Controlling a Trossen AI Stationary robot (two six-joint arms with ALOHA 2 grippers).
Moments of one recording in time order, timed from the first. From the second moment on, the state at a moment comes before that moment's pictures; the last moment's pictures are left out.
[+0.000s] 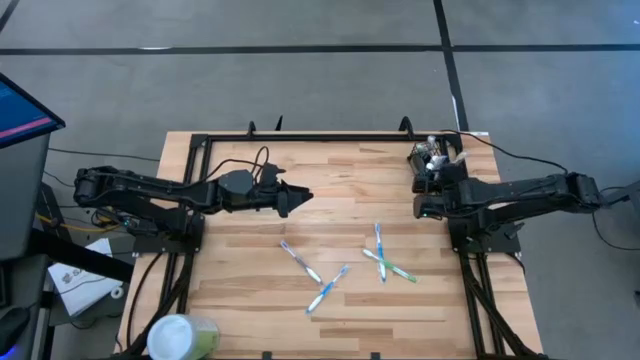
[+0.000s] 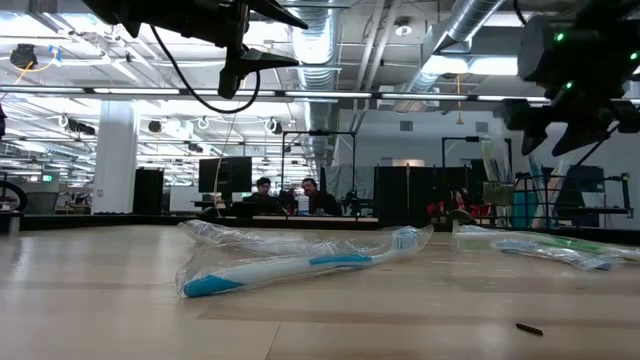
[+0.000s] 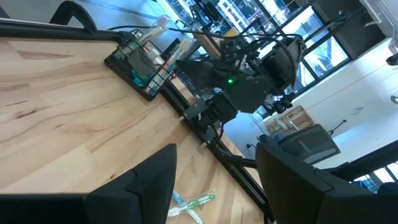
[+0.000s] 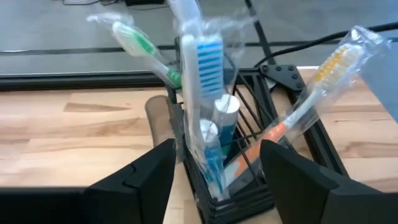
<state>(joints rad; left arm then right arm) 0.04 1.22 0.69 0.39 -0.18 -0.84 -0.02 0.96 0.56 -1.13 1.04 1.55</state>
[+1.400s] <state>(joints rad) 0.06 1.22 0.69 0.41 0.07 -0.90 0.16 0.87 1.24 -1.05 0.77 0.86</state>
